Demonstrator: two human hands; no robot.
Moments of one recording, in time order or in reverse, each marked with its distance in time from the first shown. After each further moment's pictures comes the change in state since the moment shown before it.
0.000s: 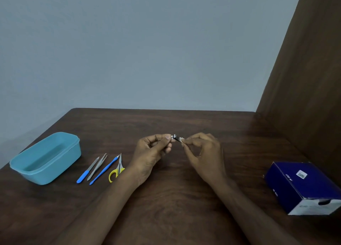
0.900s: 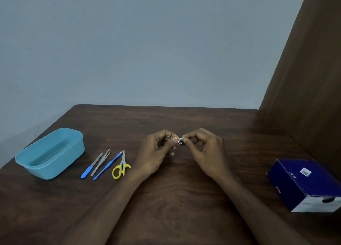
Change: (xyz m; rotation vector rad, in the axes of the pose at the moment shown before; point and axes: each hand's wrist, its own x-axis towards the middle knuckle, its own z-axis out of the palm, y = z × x) left_hand 0.004 -0.006 -0.014 0.566 -0.170 0.329; right_hand 0.006 -0.013 -0.009 0.257 -0.126 0.157
